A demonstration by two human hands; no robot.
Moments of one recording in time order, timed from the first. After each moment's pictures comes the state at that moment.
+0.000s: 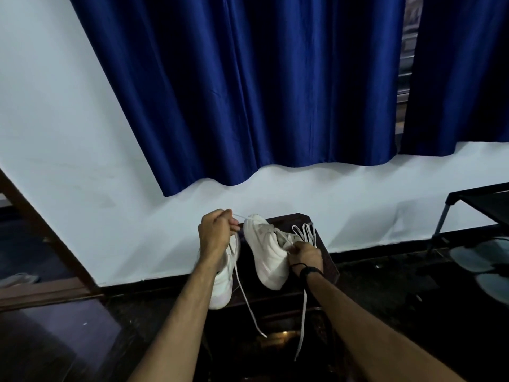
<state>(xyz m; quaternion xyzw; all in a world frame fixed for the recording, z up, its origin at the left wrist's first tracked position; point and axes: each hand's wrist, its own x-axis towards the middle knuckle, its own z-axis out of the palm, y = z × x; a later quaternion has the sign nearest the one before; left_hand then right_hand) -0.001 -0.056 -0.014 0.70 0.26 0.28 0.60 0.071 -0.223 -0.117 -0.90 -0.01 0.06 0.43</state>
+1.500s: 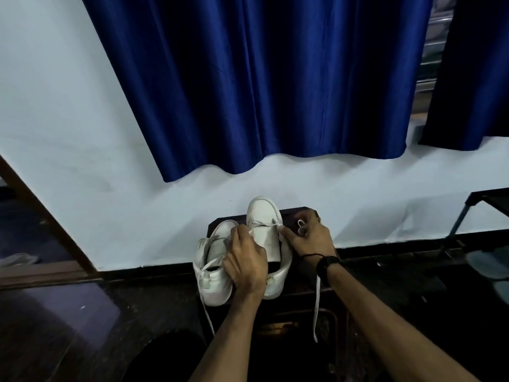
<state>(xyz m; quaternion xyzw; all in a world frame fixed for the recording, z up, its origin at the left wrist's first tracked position) 0.010 -0.106 -0.106 0.87 0.30 0.37 0.12 0.085 -0.226 -0.090 -0.87 -0.11 -0.01 0.49</state>
